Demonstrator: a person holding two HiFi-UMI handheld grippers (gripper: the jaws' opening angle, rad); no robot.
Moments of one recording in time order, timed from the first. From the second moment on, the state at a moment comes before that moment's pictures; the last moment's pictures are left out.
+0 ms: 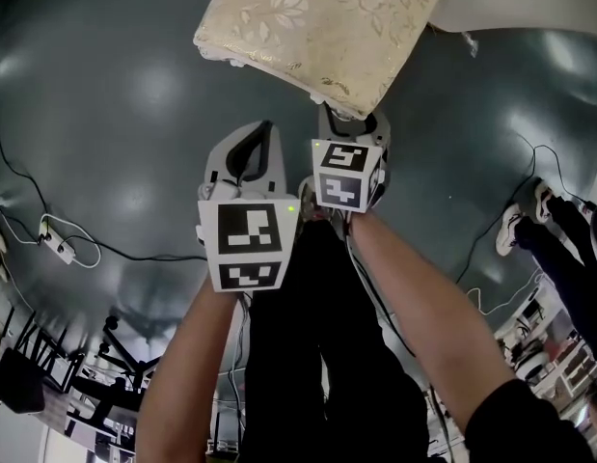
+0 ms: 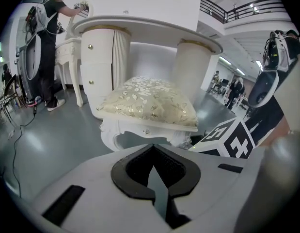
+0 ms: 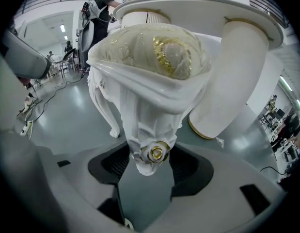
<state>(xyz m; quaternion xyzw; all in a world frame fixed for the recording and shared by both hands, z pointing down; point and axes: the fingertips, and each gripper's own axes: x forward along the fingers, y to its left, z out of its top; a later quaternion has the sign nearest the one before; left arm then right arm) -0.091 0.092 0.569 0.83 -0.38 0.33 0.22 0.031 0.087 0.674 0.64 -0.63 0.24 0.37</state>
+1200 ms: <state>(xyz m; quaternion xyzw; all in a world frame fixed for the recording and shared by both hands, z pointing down) -0.128 0.073 0.392 0.82 -0.41 0.32 0.26 -0.019 0.083 0.451 0.53 -0.69 0.34 0.36</state>
